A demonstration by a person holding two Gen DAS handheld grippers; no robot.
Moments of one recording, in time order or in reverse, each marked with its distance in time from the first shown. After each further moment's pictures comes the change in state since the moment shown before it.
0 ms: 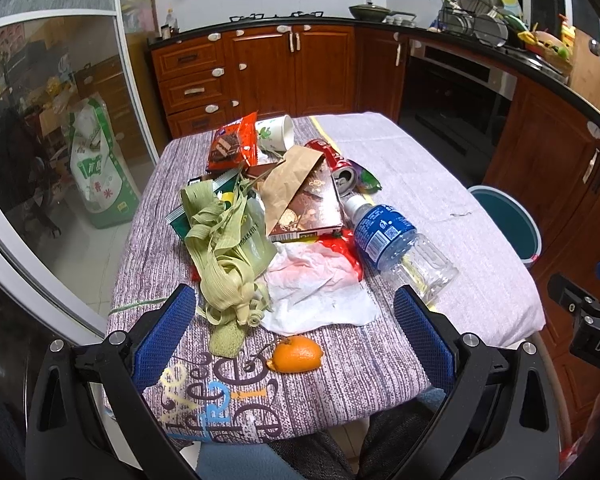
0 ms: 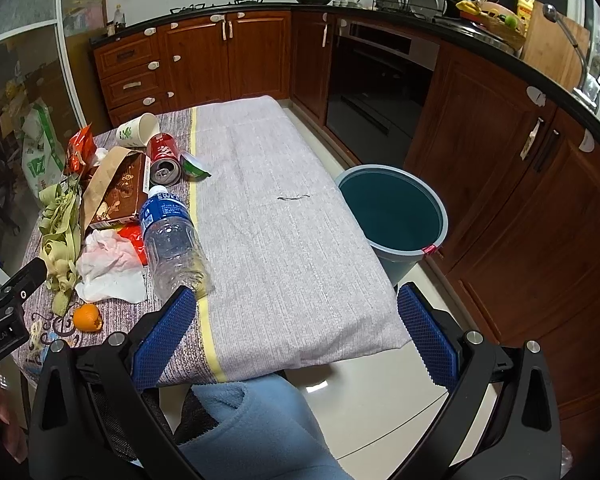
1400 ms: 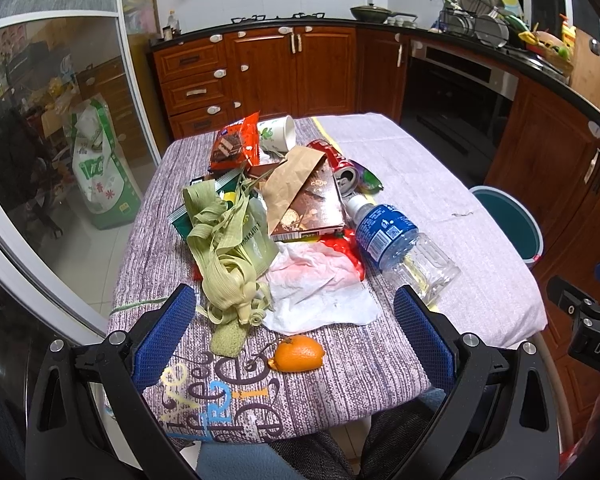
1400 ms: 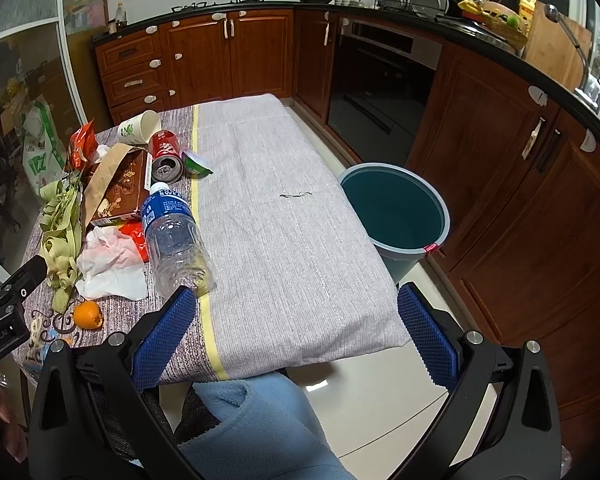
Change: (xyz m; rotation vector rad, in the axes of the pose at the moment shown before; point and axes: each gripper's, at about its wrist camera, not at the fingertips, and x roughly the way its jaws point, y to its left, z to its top) left arm 0.000 0.003 -0.002 -0.002 -0.003 0.001; right arm 0.001 0.001 -0.003 -0.006 -0.001 0.000
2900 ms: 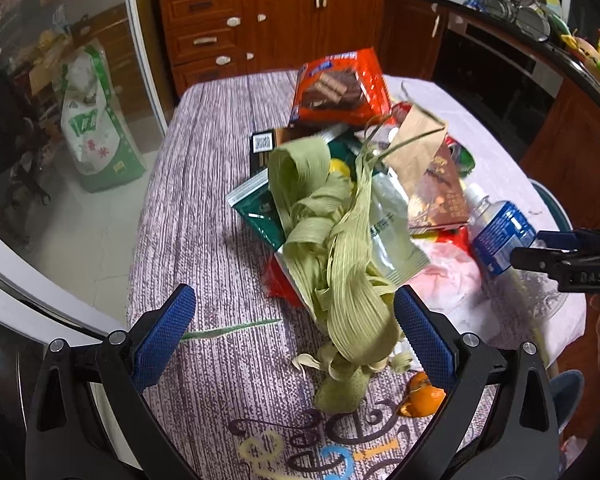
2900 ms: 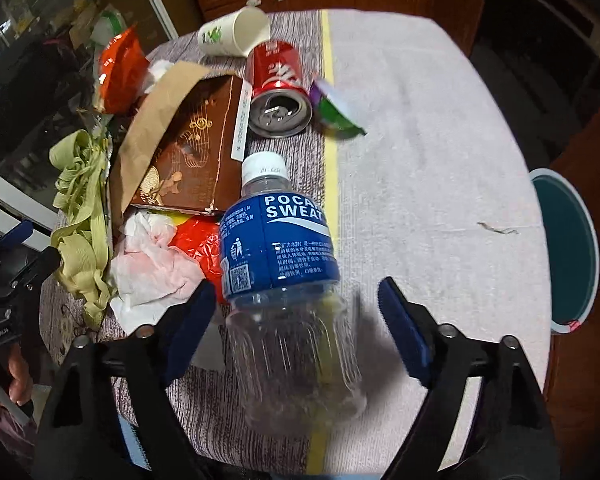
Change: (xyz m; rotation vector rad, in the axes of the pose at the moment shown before) left arm 0.112 0.115 0.012 -0.058 0.168 -0.042; right arm 0.156 0.111 0.067 -0.234 0.362 0.355
